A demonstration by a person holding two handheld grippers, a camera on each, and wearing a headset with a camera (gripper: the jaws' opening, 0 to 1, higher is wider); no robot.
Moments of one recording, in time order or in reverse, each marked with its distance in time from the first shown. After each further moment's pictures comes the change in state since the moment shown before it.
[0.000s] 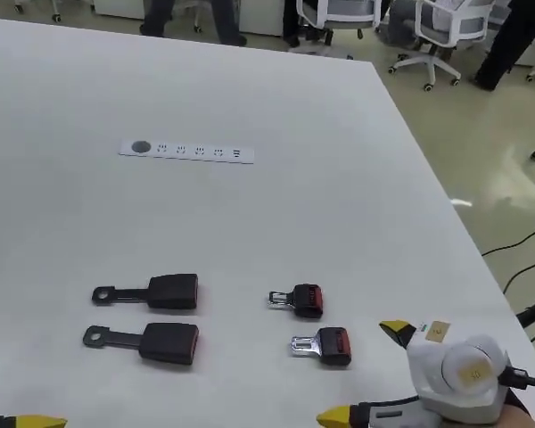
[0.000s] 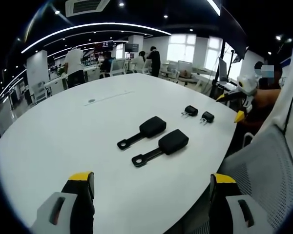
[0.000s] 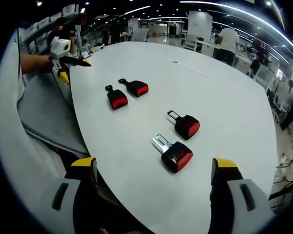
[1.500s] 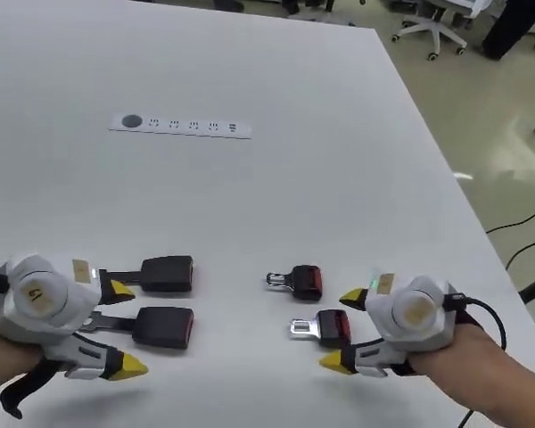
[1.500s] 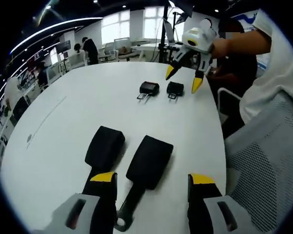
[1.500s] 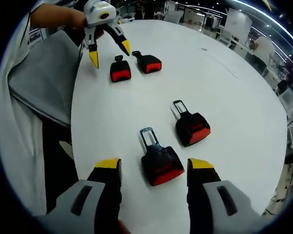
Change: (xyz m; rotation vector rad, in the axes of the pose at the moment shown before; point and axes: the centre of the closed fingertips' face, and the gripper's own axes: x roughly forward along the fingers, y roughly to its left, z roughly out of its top) left arm 0.136 -0.057 0.023 0.477 0.169 -0.407; right arm 0.060 -0.034 -0.020 -0.268 0.197 0.174
